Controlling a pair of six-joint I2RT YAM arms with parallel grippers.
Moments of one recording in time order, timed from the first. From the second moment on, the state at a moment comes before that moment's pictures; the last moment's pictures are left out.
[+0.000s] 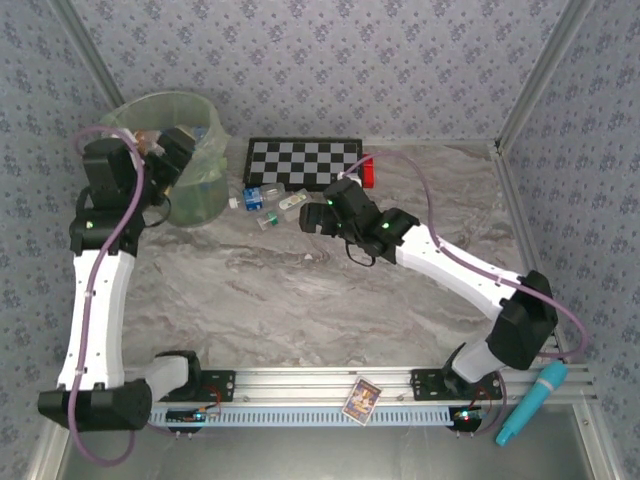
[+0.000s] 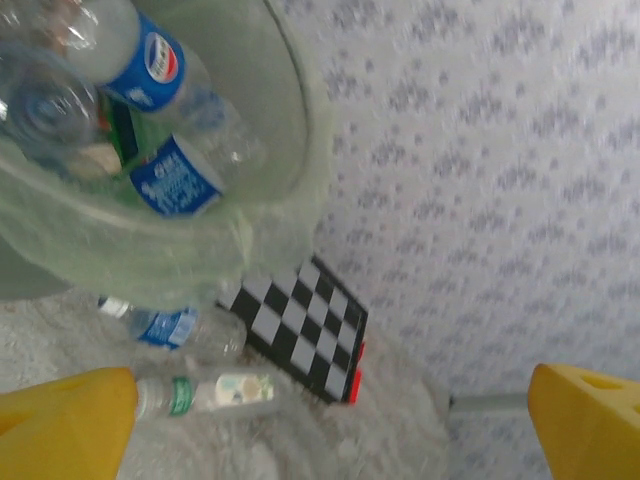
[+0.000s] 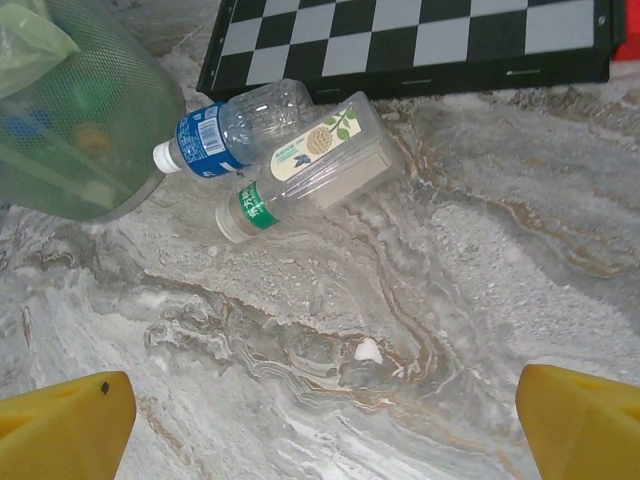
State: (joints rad) left arm -0.04 1.09 1.38 -0.67 0.18 -0.87; right arm 0.83 1.53 1.34 -0.54 0.23 0.72
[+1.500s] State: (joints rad) left arm -0.46 1.88 1.50 -0.69 -0.03 -0.37; right arm 0.63 0.72 0.87 -0.62 0.20 0.50
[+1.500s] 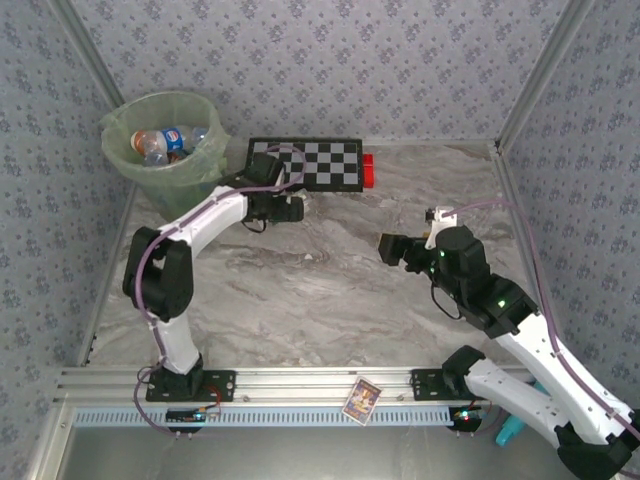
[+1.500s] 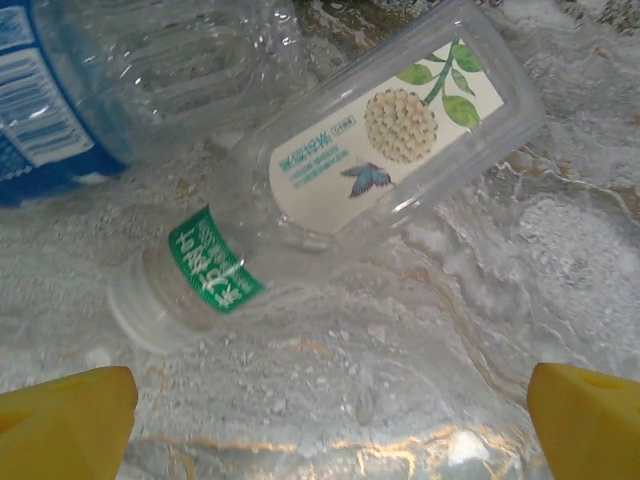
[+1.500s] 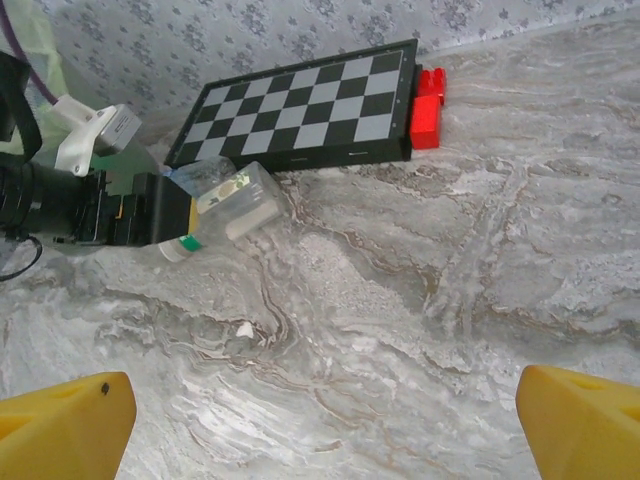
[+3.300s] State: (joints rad) left arm -0.50 2.00 1.44 -0.69 -0.02 -0.16; right arm 0.58 0.76 0.83 -0.59 0.14 0.54
